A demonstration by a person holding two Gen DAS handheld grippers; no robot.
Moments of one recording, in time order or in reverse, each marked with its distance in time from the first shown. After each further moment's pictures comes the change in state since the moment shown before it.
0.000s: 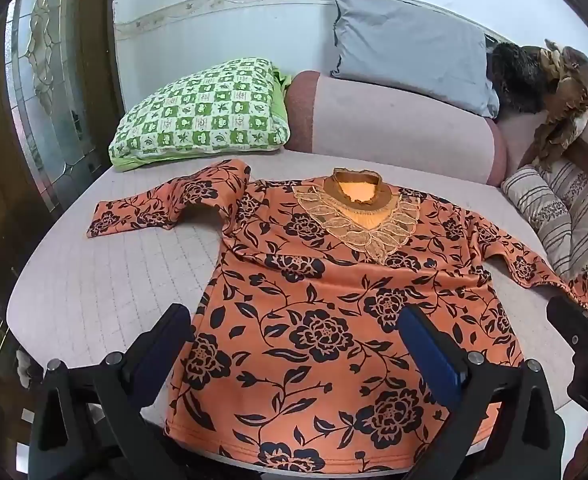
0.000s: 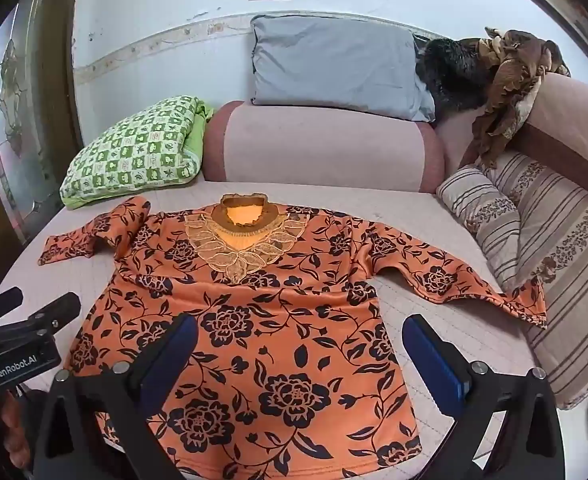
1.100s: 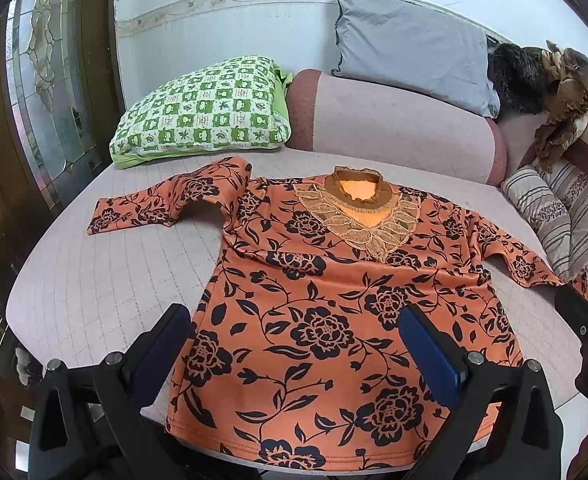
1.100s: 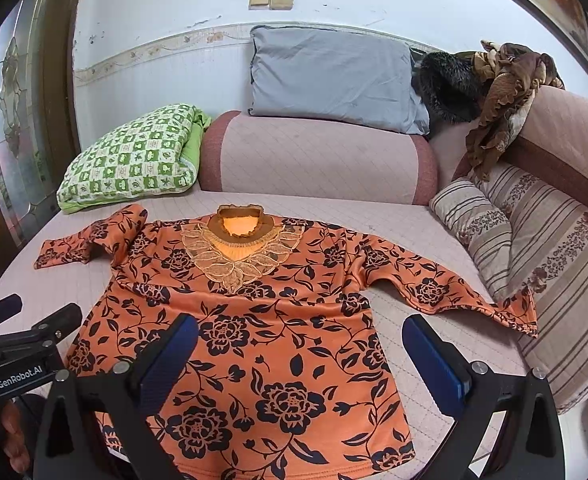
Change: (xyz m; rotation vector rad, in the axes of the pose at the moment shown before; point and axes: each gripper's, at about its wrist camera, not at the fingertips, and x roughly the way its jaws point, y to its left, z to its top) left arm -0.003 0.000 -0.002 0.002 -0.024 0.011; right arm -0.008 0.001 0.005 -0.001 -0.057 -0.012
